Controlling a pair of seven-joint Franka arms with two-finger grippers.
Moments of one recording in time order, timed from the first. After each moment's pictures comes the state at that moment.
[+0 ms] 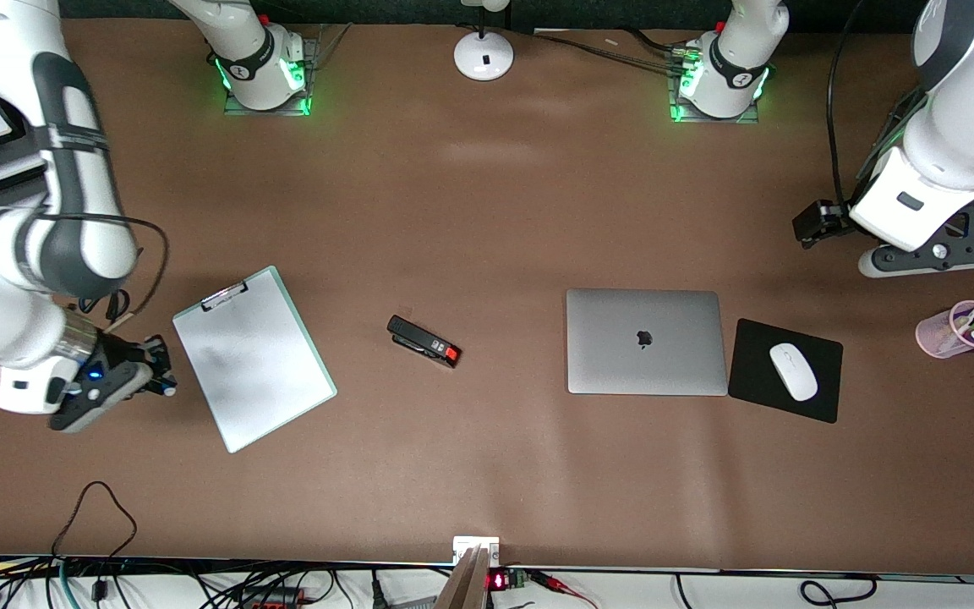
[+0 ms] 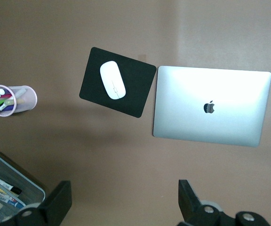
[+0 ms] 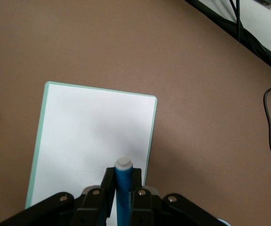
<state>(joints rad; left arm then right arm) 0.21 0.11 -0.41 -1.54 0.16 1.56 -0.26 0.01 0.54 -0.05 -1.47 0.23 2.09 -0.82</state>
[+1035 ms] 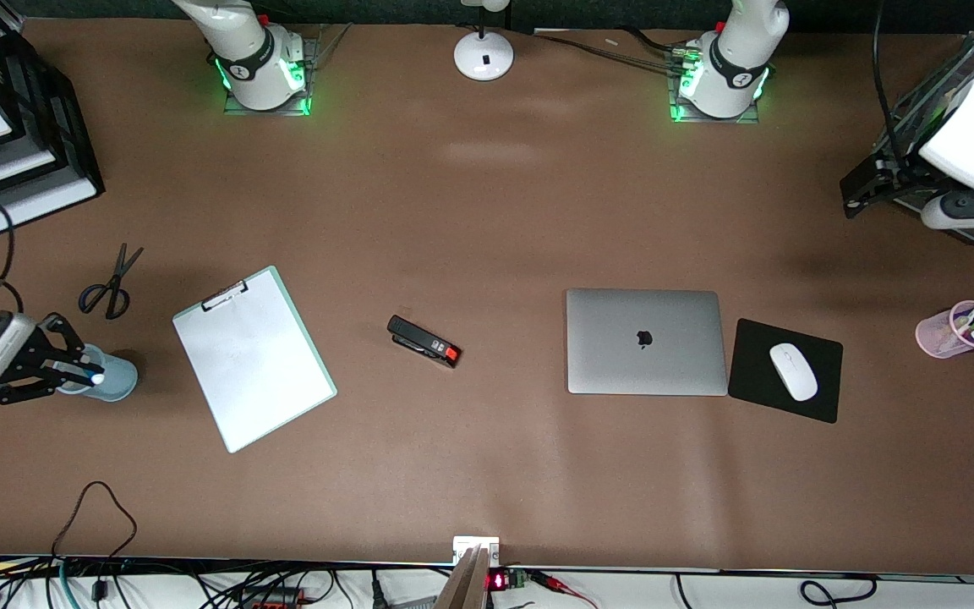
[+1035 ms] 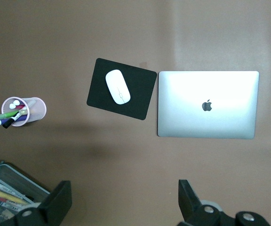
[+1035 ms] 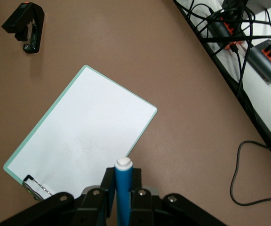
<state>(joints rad) 0.10 0.01 -0.22 -1.55 0.10 1.54 -0.13 -0.18 0.55 -0.06 -1.37 0.46 1.92 -1.52</state>
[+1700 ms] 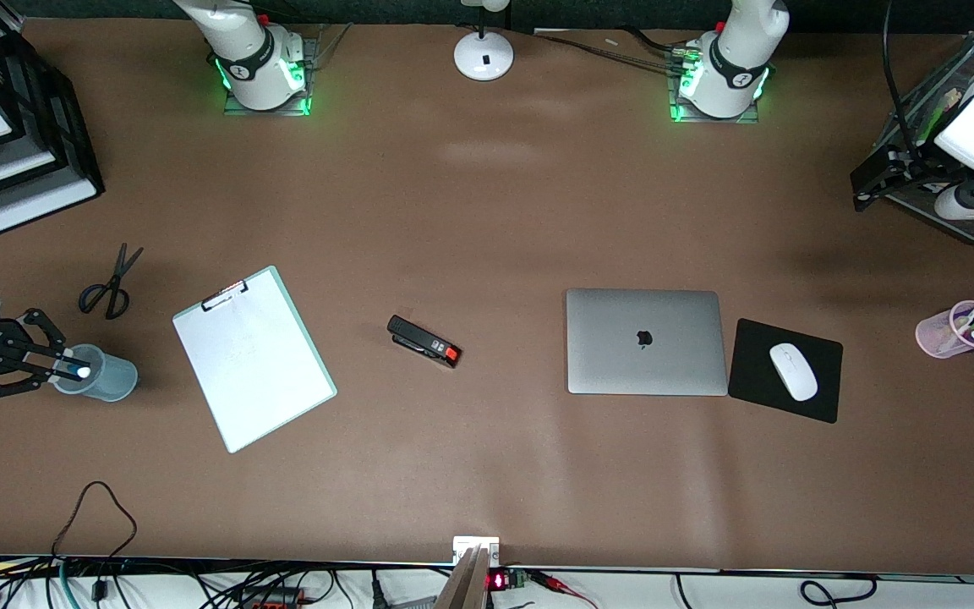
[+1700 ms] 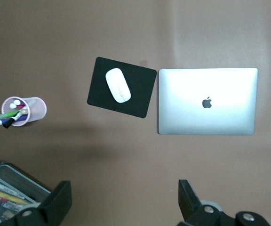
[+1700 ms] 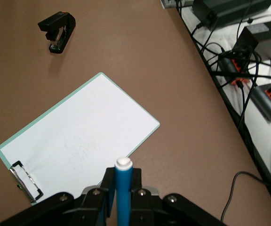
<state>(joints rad) 0.03 -0.01 -0.12 -1.56 0.07 1.54 -0.09 -0.27 0.59 -0.06 -1.37 0.66 1.86 -1.89</state>
